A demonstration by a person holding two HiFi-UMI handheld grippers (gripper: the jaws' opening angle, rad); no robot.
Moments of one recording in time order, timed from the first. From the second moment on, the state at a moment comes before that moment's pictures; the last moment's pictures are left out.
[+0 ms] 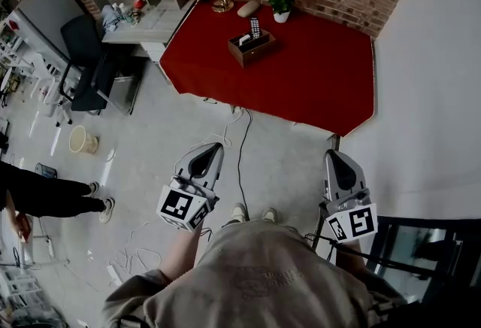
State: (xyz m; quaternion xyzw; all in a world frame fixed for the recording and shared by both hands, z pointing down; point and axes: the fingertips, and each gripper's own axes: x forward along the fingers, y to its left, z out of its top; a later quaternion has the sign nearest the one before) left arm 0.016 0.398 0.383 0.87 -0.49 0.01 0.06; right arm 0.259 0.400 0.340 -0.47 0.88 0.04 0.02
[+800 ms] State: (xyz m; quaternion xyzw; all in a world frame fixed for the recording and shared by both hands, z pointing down) left arm 0.053 0.390 0.392 0.85 -0.51 0.03 0.06; right arm 0.305 0.380 0.359 -0.45 0.89 0.02 0.02
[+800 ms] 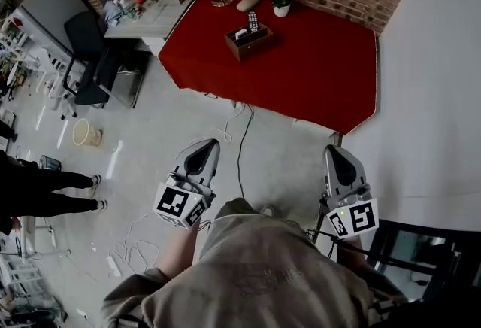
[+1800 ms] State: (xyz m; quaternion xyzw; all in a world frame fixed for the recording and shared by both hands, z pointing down) left arm -0.022 0.233 0.428 0.86 -0.51 0.02 0.05; right arm 0.243 0.227 0.370 -0.46 0.89 0.05 0.03
